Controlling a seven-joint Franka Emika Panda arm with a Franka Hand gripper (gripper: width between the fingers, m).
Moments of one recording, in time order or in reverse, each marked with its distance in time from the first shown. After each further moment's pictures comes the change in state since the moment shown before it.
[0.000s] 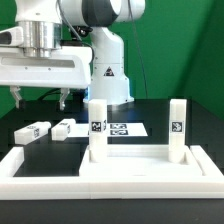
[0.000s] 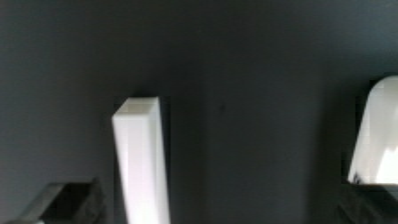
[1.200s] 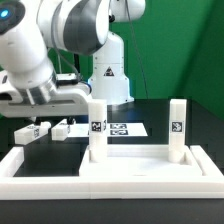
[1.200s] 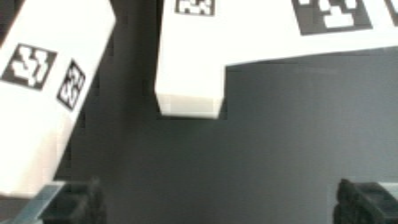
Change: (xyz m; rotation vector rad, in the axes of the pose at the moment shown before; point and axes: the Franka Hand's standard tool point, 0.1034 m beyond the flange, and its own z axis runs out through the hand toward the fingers) arm -0.085 -0.003 0.057 0.141 -0.767 0.073
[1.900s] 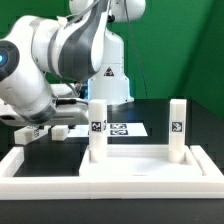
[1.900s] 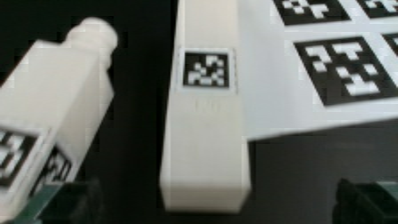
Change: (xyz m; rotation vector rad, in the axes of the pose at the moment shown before) arm -0.010 0.001 0.033 0.010 -0.172 0.019
